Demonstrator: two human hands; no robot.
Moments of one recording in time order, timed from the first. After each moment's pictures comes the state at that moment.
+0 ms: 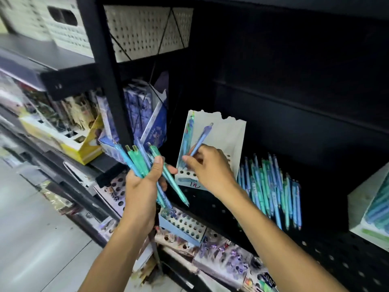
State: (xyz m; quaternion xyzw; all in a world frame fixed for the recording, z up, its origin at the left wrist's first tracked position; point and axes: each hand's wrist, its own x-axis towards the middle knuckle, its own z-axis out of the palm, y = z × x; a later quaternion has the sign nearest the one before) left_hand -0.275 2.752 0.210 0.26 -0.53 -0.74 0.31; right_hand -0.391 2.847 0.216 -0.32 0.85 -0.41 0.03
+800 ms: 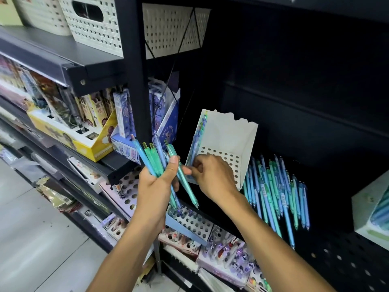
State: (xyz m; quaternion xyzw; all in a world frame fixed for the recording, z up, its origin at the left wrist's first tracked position) left_hand -0.266 2.741 0.210 0.22 -0.55 -0.75 0.29; right_hand -0.376 2.828 0.204 -0.31 0.93 -0.22 0.01
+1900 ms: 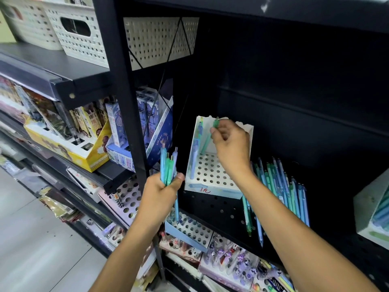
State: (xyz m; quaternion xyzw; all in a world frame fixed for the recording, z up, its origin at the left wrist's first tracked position) left_hand -0.284 2.727 0.184 0.22 -0.72 -0.63 0.18; right_hand -0.438 2.836 0.231 -0.24 0.80 -0.54 -0.13
